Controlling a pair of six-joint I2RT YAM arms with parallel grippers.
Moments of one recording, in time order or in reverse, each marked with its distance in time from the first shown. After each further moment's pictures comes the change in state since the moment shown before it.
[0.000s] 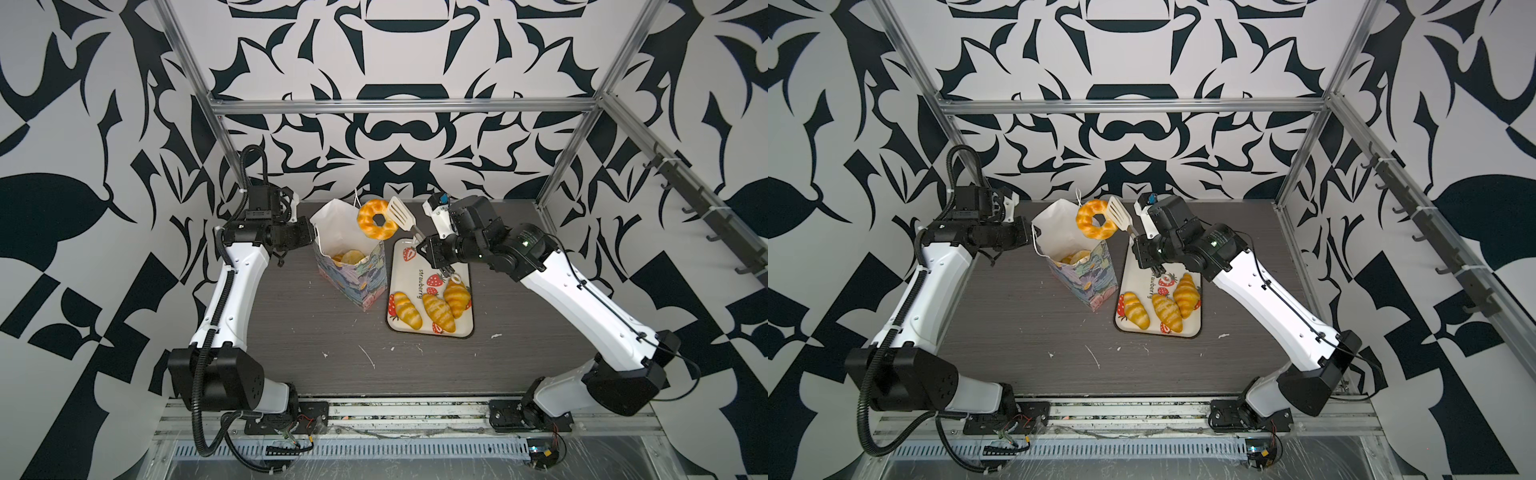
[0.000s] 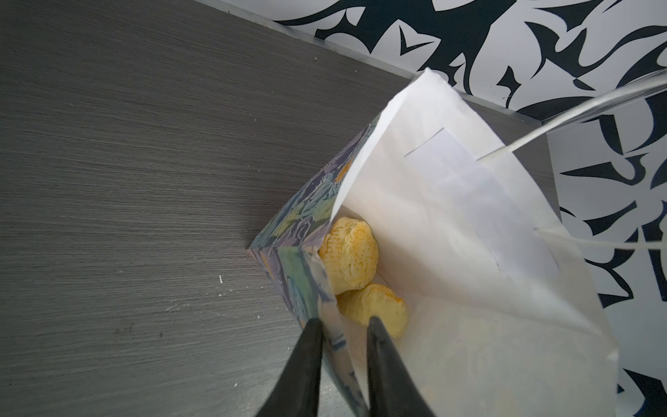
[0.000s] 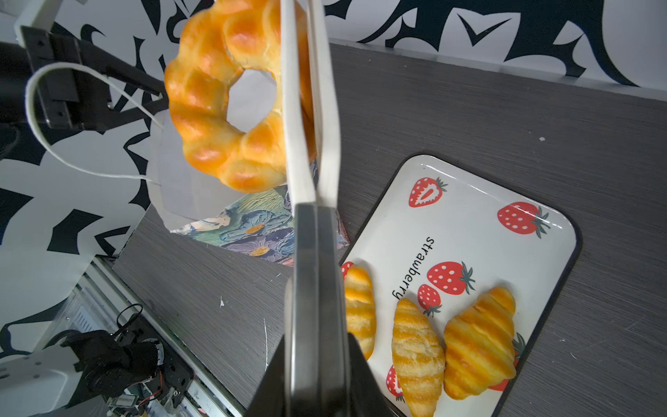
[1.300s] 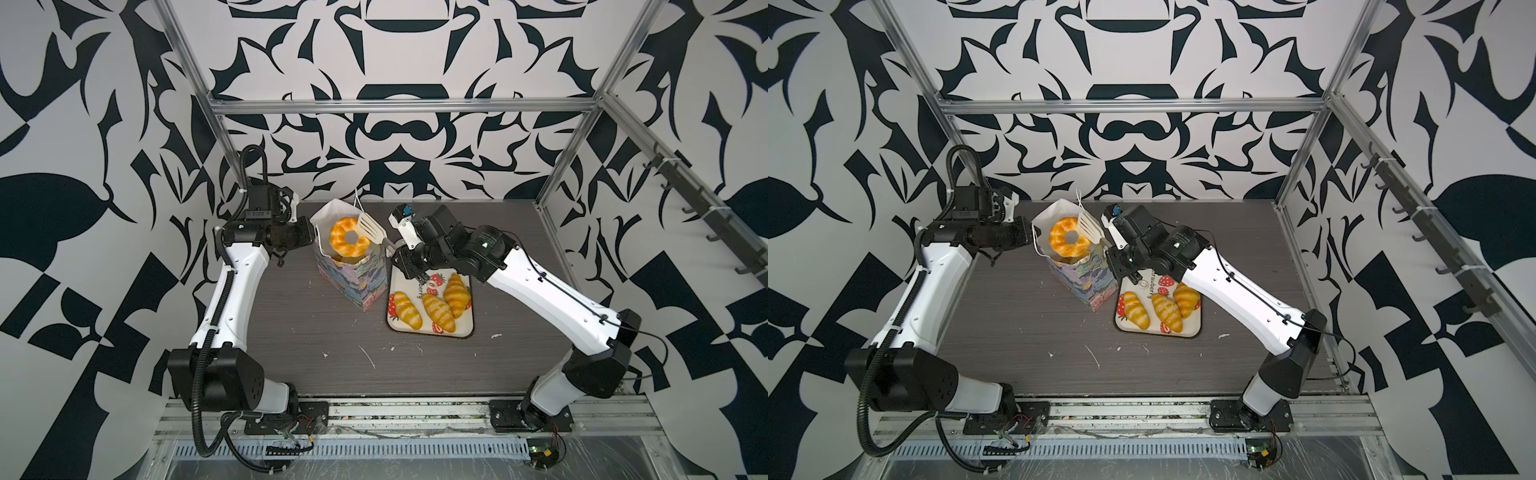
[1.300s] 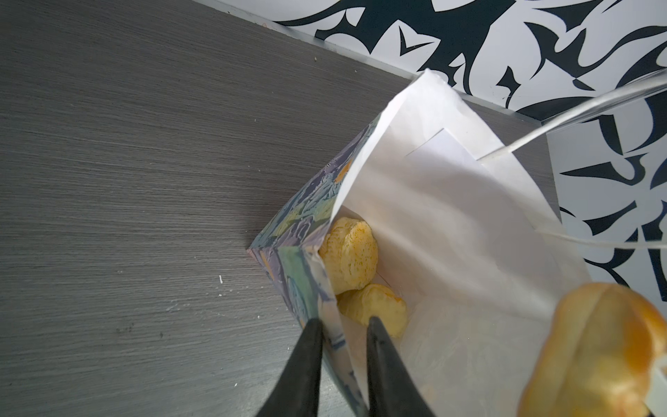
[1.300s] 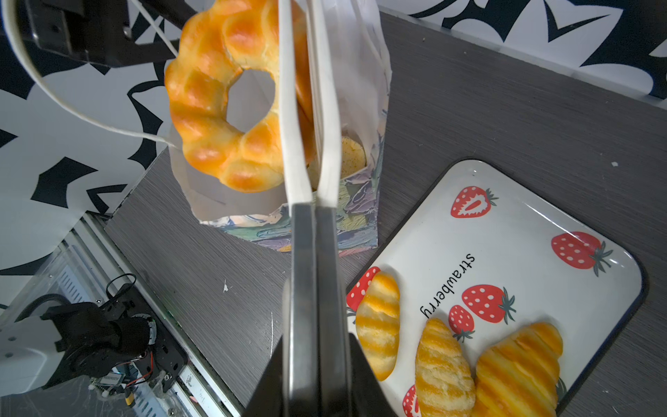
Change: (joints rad) left arm 0.000 -0.001 0.000 0.000 0.000 0.000; right arm 0.118 0.147 0.063 0.021 0.031 -0.048
